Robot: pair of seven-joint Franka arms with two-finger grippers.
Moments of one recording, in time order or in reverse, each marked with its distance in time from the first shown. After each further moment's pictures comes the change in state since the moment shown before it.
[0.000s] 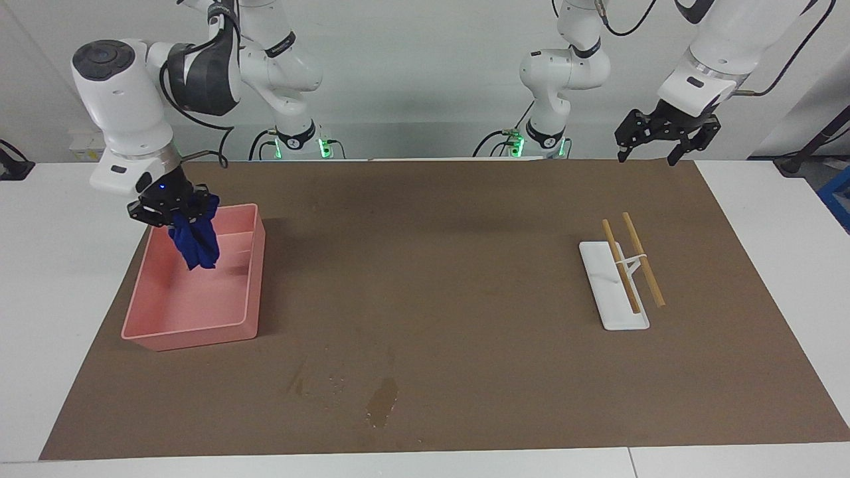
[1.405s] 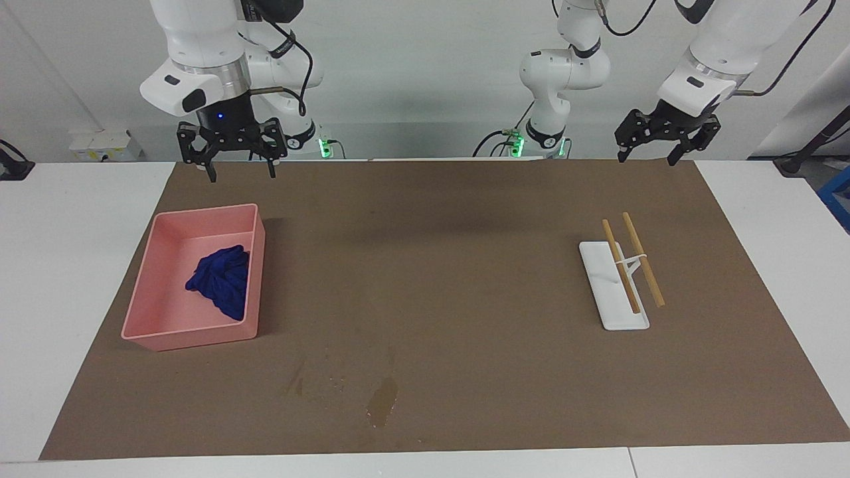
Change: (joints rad) left arm 0.000 0.000 0.000 0.000 0.000 0.000 0.000; right arm 0.208 0.053 0.054 0.416 0.026 -0.388 0.573
